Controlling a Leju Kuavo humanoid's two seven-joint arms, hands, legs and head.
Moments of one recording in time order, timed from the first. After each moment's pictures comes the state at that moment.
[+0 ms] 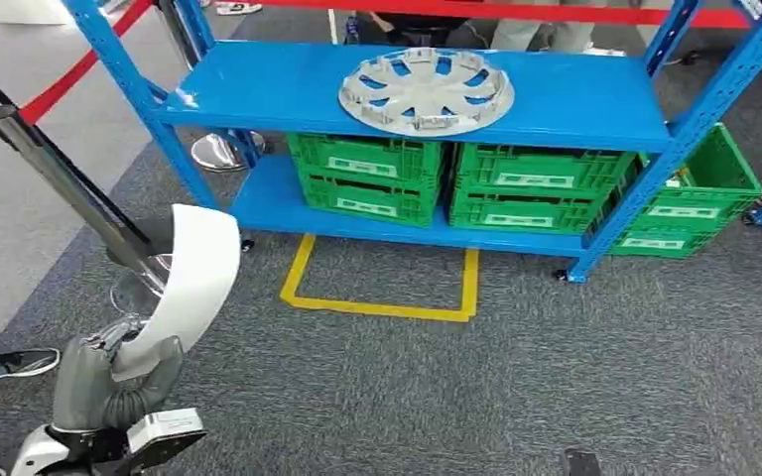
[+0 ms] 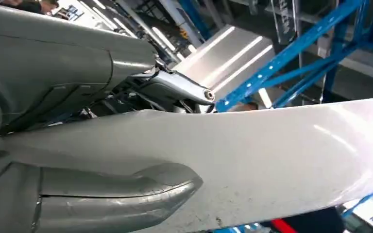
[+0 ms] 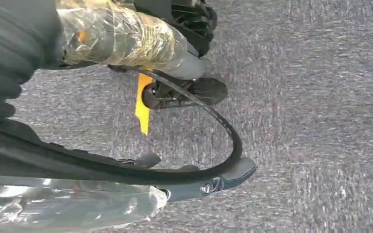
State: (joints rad) left arm 0.33 0.05 -0.25 -1.98 -0.59 0.47 -0.27; right arm -0.11 0.02 0.90 -0.20 -0.93 -0.20 -0.42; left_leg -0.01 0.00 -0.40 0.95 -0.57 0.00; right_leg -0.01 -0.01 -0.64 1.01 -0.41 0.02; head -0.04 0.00
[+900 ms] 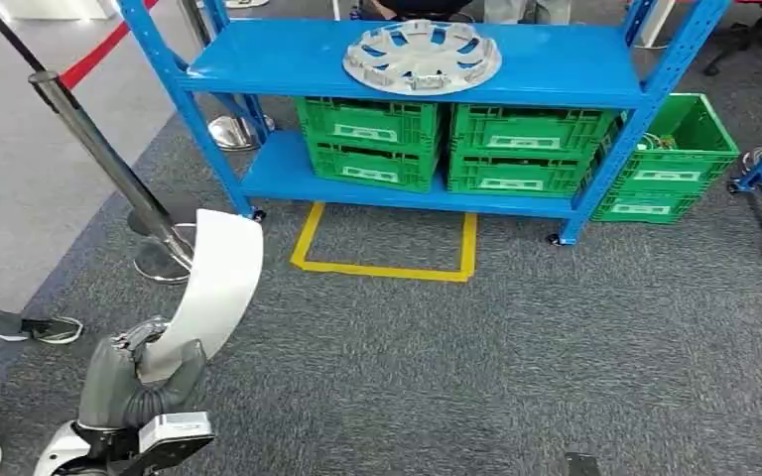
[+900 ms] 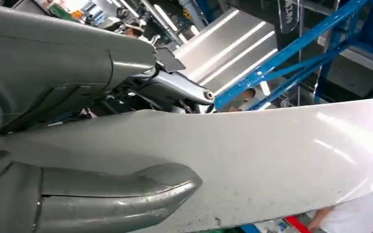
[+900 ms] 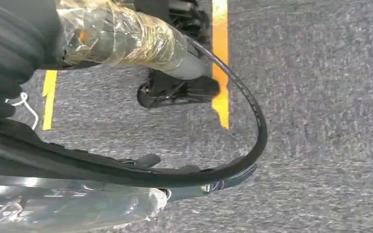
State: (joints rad) left arm 0.30 0.06 -0.30 -1.92 -0.50 0.45 -0.31; right arm -0.10 0.02 0.86 -0.22 -0.92 -0.24 -0.38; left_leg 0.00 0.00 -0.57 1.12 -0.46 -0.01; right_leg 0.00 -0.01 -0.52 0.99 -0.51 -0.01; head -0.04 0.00
